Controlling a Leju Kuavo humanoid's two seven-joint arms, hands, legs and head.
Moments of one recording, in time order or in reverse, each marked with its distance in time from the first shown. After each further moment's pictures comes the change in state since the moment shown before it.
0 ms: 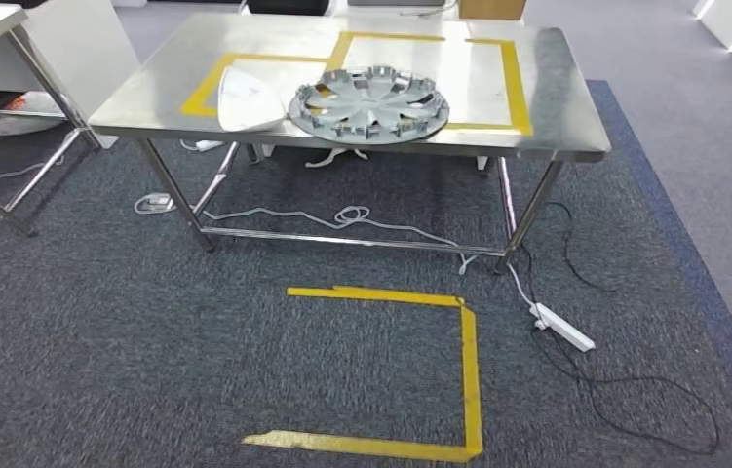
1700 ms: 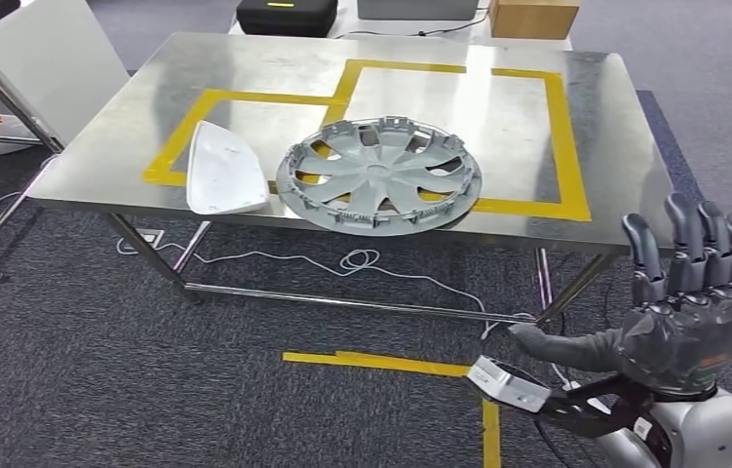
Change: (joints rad) left arm -0.021 -0.114 -0.011 0.212 0.087 0.027 -0.128; right arm -0.625 0.086 -0.015 -0.542 1.744 -0.086 -0.298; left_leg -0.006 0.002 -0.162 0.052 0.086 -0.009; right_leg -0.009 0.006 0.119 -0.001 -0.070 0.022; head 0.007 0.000
